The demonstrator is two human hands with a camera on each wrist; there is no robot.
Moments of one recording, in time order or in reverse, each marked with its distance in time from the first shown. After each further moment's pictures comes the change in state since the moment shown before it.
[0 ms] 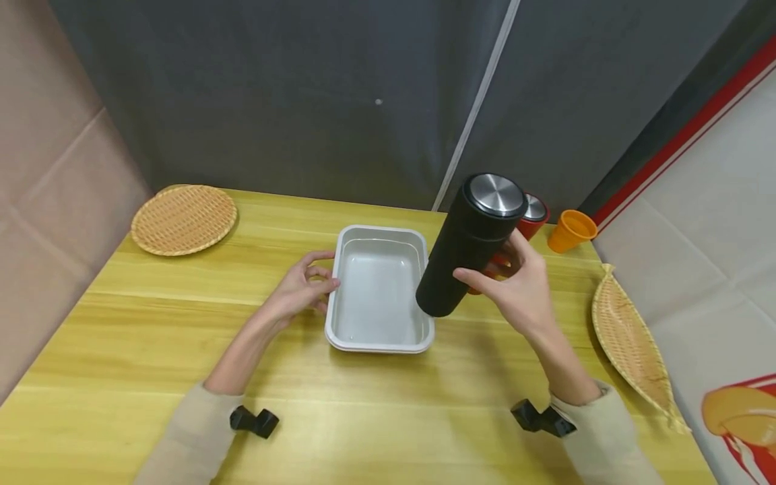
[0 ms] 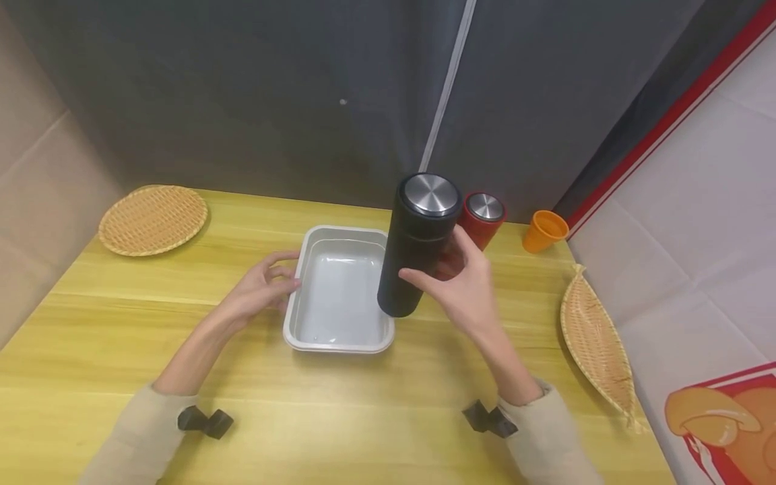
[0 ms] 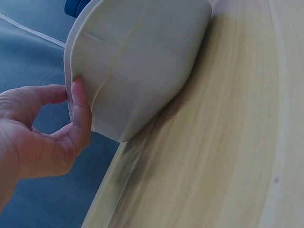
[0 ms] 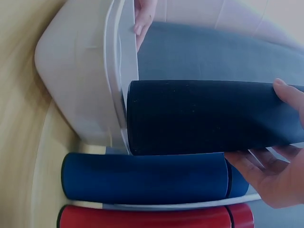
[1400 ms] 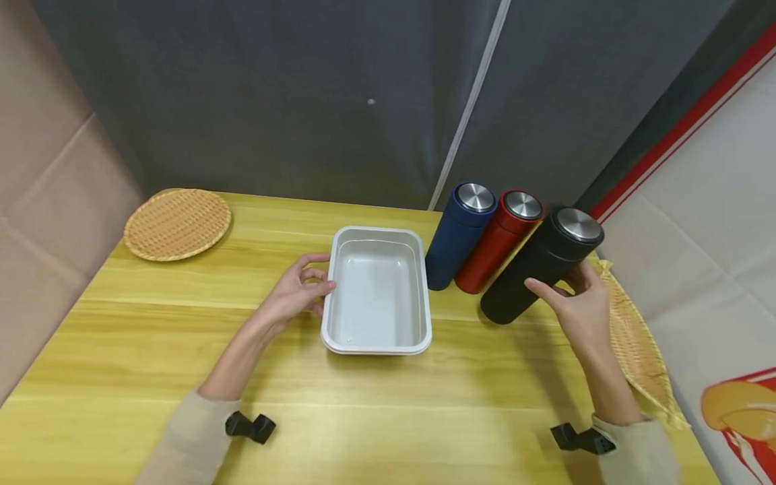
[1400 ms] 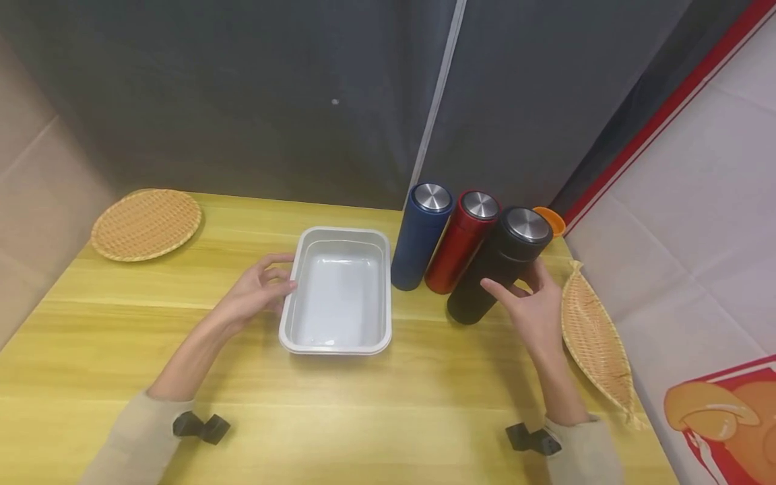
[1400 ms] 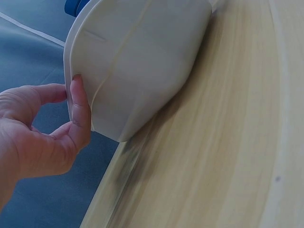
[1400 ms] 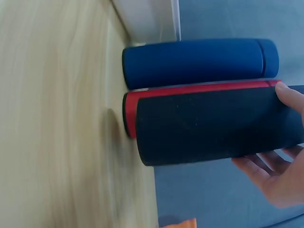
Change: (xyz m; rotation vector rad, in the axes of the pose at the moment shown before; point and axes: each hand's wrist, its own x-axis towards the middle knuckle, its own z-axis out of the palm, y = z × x) left_hand 0.000 0.000 0.000 -0.016 -0.018 -0.008; right_hand -0.026 0.075 -0.079 -0.115 0.277 0.239
